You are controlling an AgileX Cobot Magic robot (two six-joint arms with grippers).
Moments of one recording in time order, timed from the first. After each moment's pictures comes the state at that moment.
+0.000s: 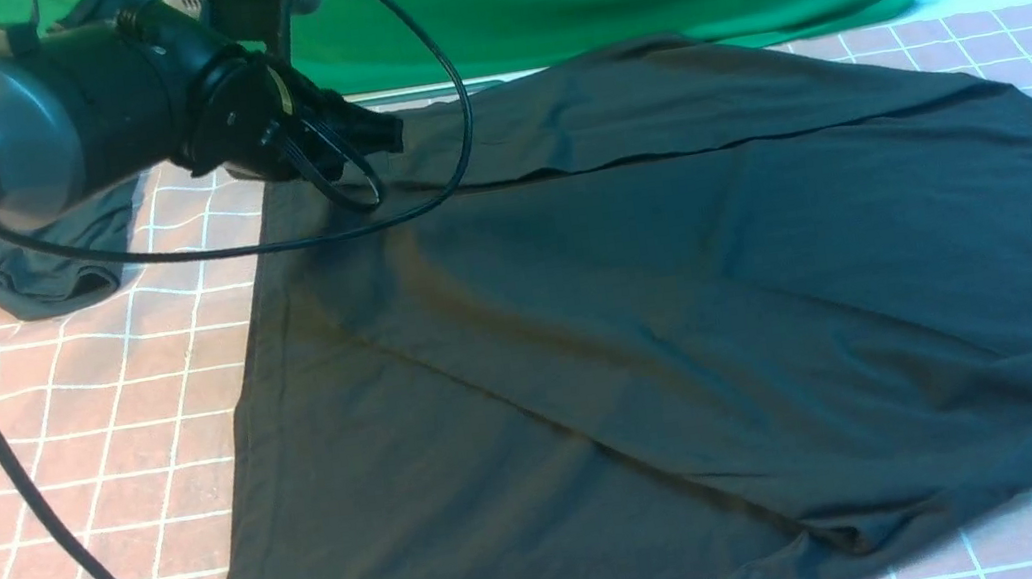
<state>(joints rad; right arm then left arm) 0.29 0.72 -0.67 0.24 0.63 -0.03 -0.30 1.87 -1.43 0.50 0.47 -0.47</state>
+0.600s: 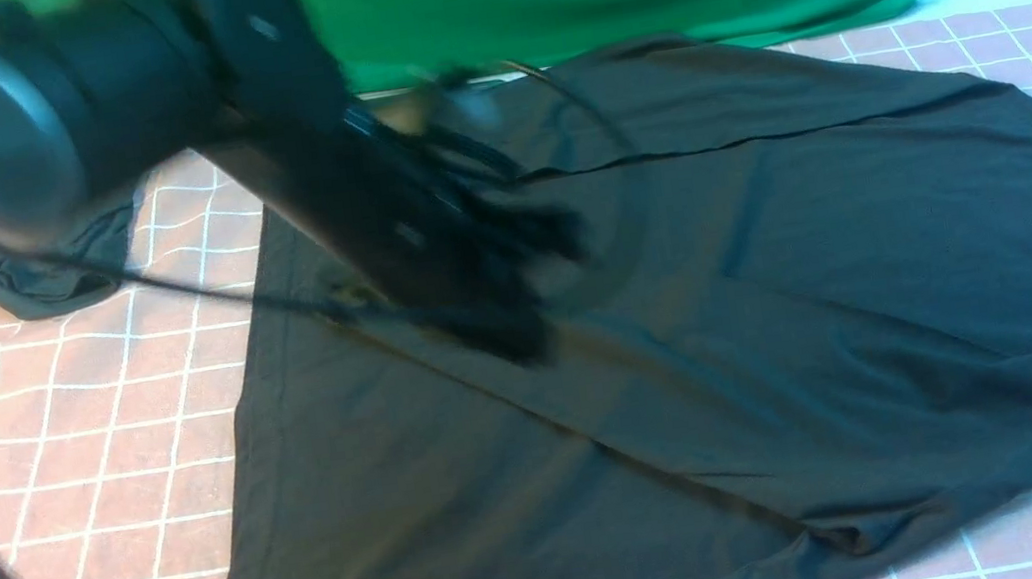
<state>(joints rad) 0.29 0.77 -0.67 0.03 0.78 0.13 -0.51 1.73 -1.37 -0.40 0.98 -0.07</state>
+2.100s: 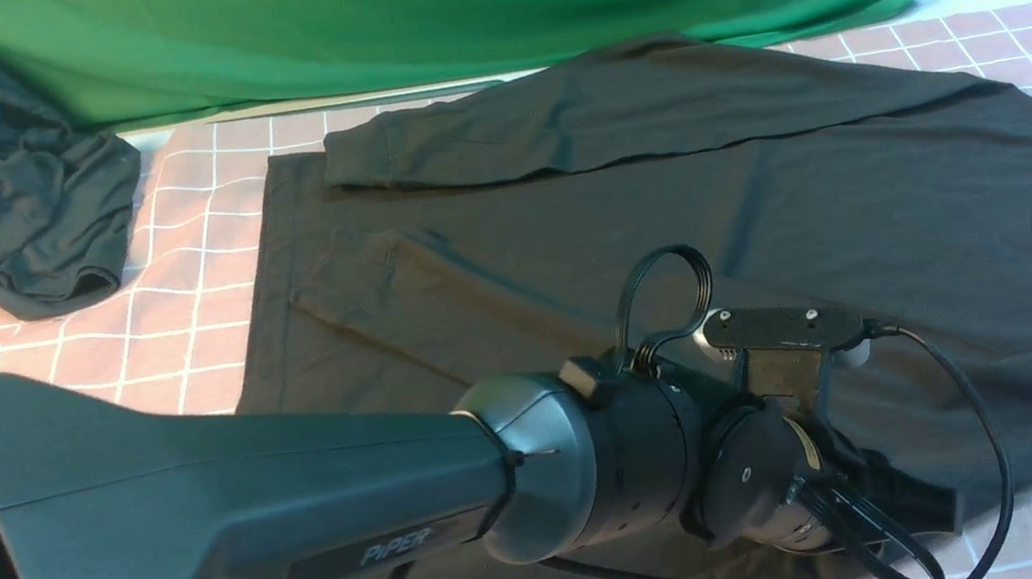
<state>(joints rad) 0.29 0.80 -0.67 -0.05 0.76 0.21 -0.97 2.00 -1.24 -0.28 0.25 -0.26</state>
